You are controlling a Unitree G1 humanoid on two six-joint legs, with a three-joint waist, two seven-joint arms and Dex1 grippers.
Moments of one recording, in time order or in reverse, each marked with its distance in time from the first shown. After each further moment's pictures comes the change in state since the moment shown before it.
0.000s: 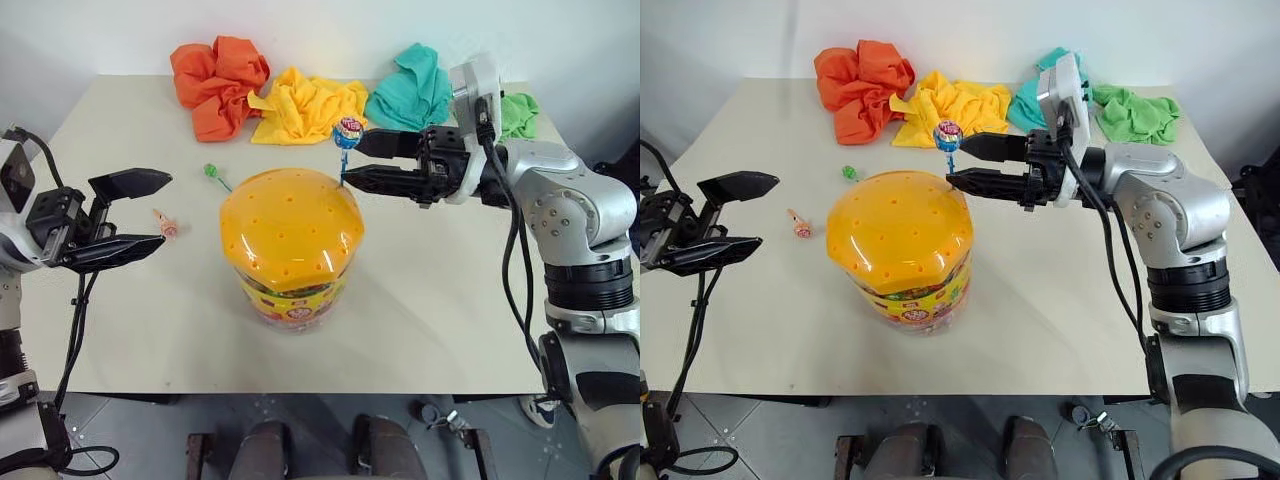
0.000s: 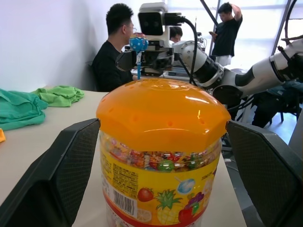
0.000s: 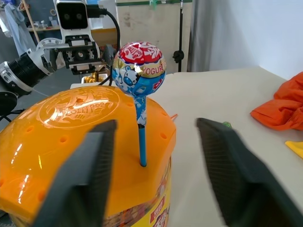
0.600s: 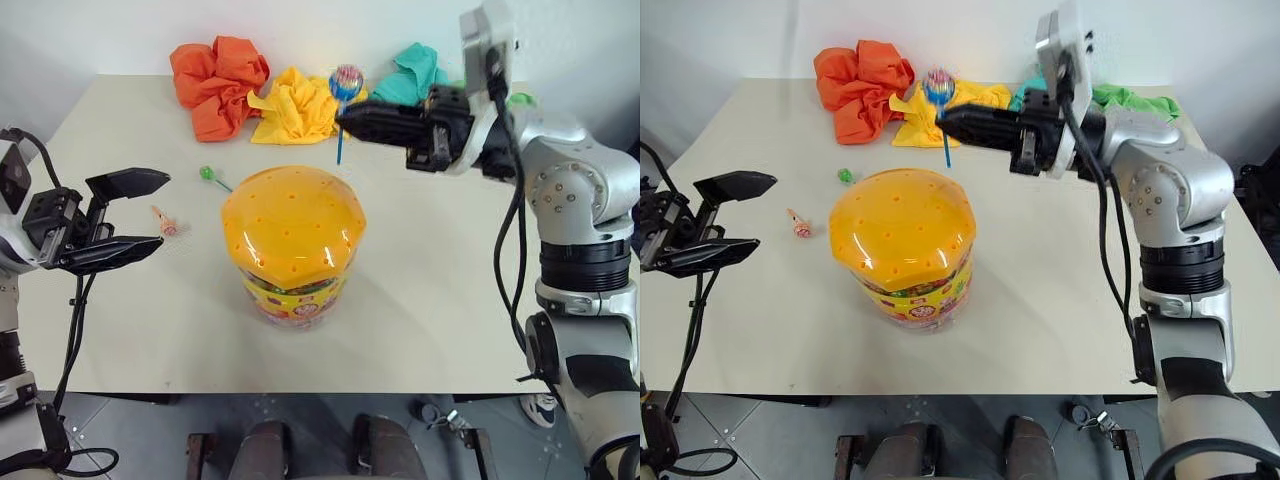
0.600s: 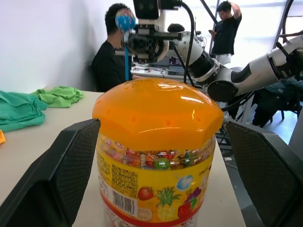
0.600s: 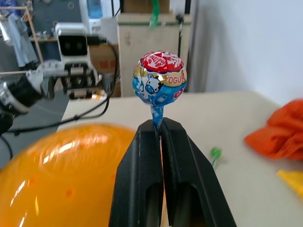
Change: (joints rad) left arm -0.019 0.000 -0.013 0.004 0.000 0.001 0.000; right arm -0.140 0.049 -0.075 0.014 0.003 0.025 -0.048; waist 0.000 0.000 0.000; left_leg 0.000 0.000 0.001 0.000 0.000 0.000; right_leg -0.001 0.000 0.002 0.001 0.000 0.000
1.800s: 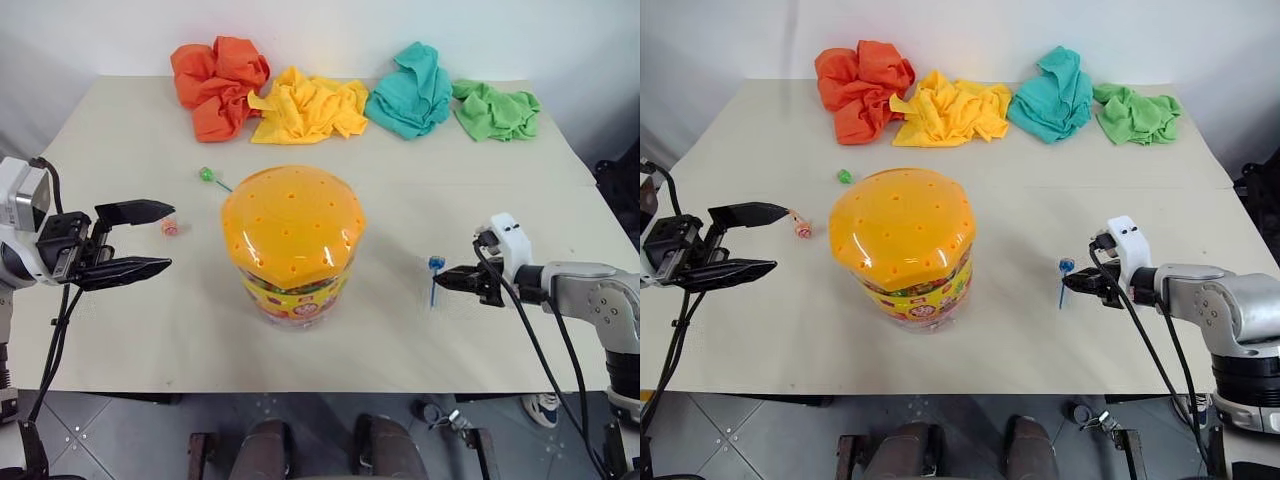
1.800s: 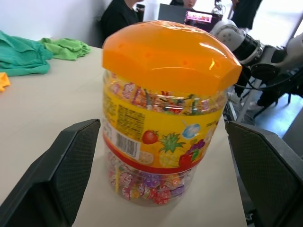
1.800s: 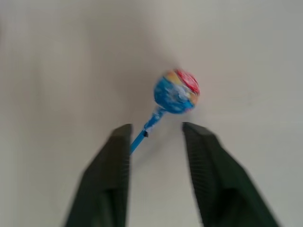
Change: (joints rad) left arm 0.112 0.080 -0.055 0.031 0.061 -0.043 0.013; right arm 0.675 -0.259 -0.110 -0.219 -0.089 0.560 -0.423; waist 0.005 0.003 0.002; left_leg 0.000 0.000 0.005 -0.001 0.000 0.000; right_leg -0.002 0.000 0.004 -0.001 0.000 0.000
